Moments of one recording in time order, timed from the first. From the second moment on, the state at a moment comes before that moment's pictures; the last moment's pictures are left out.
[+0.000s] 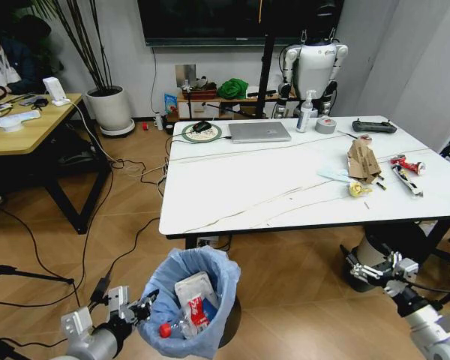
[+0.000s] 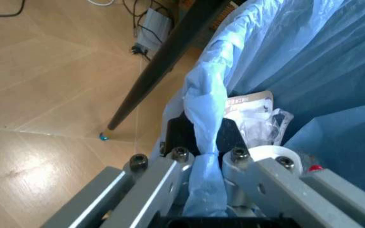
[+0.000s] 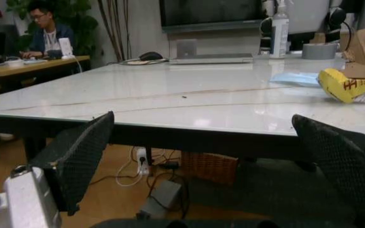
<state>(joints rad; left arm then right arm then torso) 1.91 -0.94 -0.58 -2.30 -1.13 0.33 -0.31 -1.69 1.09 0.85 1.82 0.68 0.26 -0.55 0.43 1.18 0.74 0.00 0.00</state>
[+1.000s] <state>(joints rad) 1.96 -0.96 -0.61 -2.32 -1.09 0.33 -0.34 -1.71 1.12 0.83 1.79 0.69 0.28 -0.60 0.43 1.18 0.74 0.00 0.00</state>
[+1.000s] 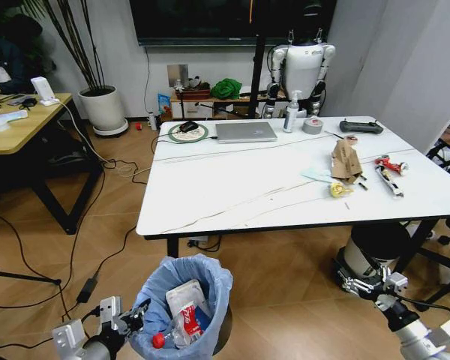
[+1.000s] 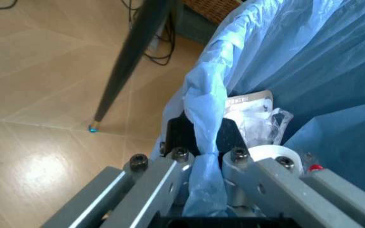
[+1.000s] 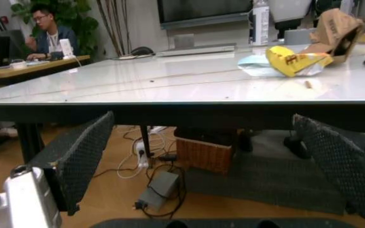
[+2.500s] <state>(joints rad) 1.93 -0.96 -0.60 -2.34 -1.11 0.33 -0.34 -1.65 1.15 0.82 1.73 0.61 0.31 -0.61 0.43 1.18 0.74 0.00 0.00</state>
